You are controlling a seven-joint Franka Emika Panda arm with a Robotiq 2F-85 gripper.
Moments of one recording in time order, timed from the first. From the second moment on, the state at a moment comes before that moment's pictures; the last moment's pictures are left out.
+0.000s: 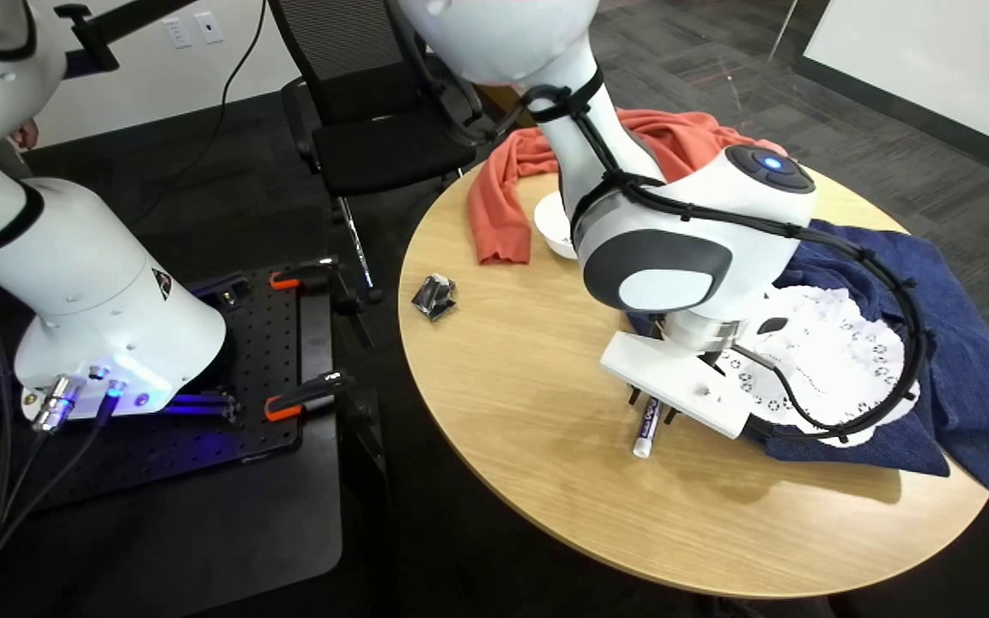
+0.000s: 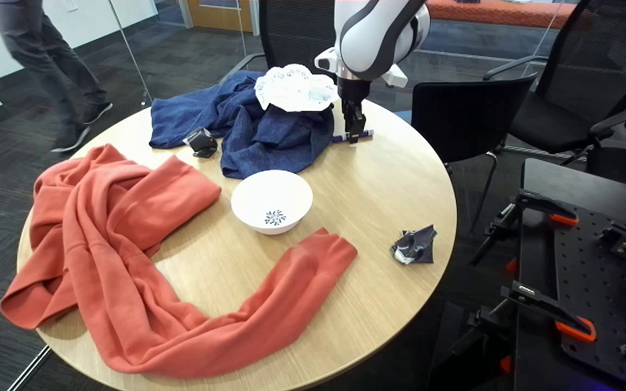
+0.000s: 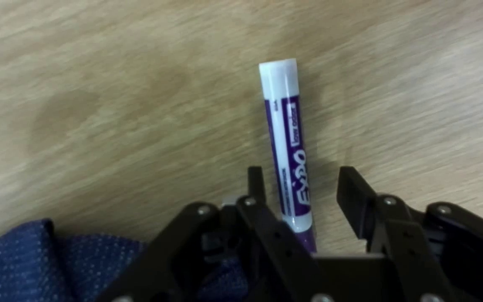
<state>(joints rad) -0.32 0.79 -0.05 -1.83 -0.11 2.62 -0.92</state>
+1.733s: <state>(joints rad) -0.16 0.42 -0.03 -2.17 -0.23 2.62 -0.90</state>
